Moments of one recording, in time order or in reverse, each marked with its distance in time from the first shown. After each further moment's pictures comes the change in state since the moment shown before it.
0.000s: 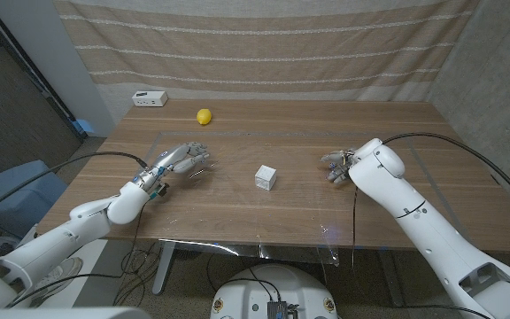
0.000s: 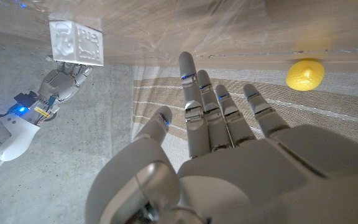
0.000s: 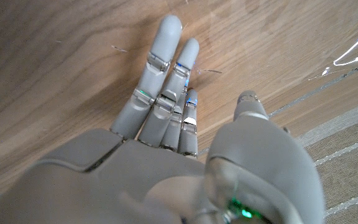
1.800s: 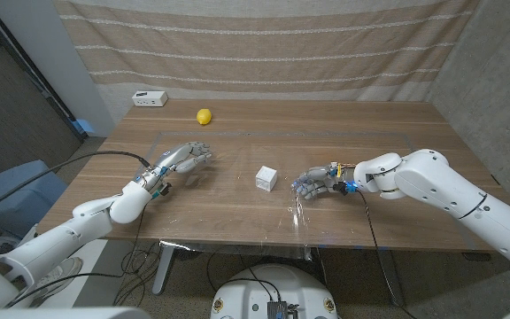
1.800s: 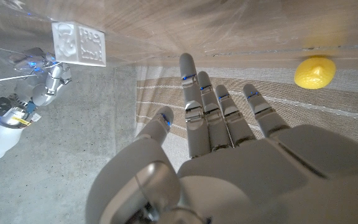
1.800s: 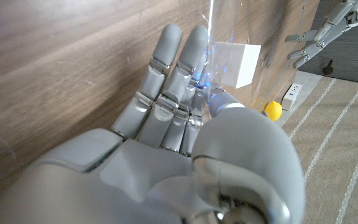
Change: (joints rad) left arm -0.009 0.004 0.021 -0.011 0.014 0.001 0.018; left_hand -0.004 0.004 0.025 0.008 0.000 -0.021 -0.006 -0.004 0.005 -0.016 -0.002 -0.012 0.005 -0.004 0.004 0.000 0.000 0.000 0.000 0.000 0.005; right arm -0.028 -0.387 -0.023 -0.081 1.230 0.462 -0.490; right_hand 0.291 0.075 0.319 -0.059 0.017 0.331 -0.072 0.161 0.108 0.277 -0.116 0.237 0.201 0.166 -0.052 0.162 0.314 -0.085 0.020 0.016 0.035
